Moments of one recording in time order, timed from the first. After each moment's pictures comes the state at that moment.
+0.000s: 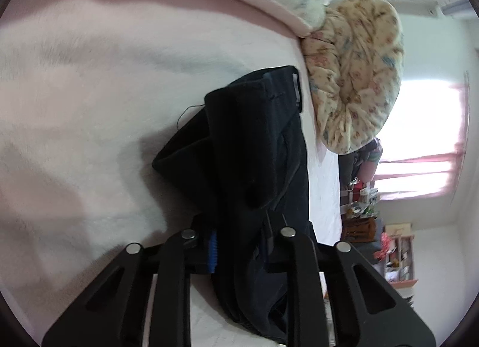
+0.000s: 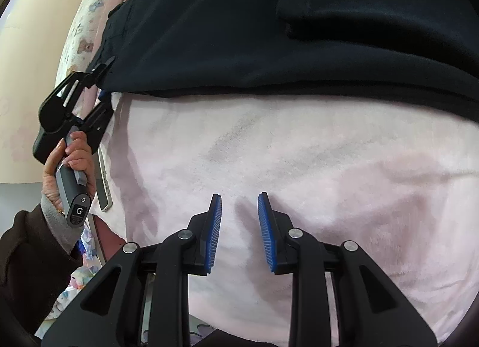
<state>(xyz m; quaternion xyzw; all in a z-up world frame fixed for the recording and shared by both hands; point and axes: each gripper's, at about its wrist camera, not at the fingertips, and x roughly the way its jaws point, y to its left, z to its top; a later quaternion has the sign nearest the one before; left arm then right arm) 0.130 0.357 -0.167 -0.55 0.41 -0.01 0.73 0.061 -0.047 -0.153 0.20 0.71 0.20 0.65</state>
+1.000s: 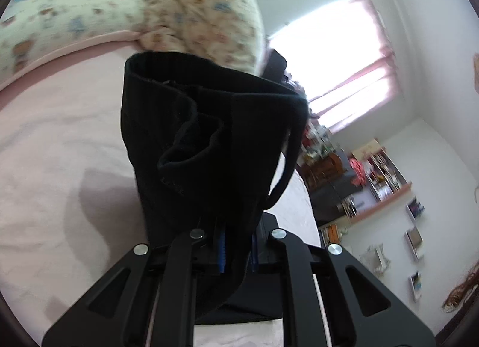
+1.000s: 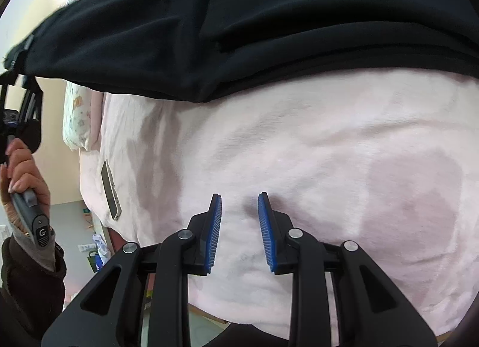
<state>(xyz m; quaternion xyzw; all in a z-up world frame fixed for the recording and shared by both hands) 0.142 0.232 -0.007 -0.40 0.33 -0.21 0.83 0.039 -0.110 -0.151 0.27 0.68 0.17 0.65</state>
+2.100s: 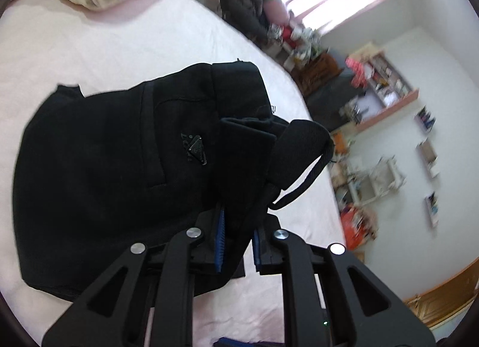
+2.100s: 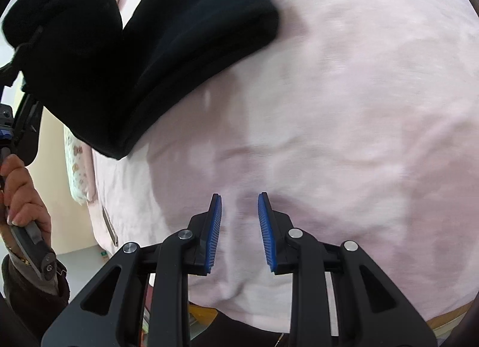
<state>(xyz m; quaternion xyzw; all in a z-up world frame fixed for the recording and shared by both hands) 0.144 -0.074 -0.043 -0.26 0.49 -0.31 0.78 -0.016 -0.294 -0.170 0.38 0.65 0.07 0.65</state>
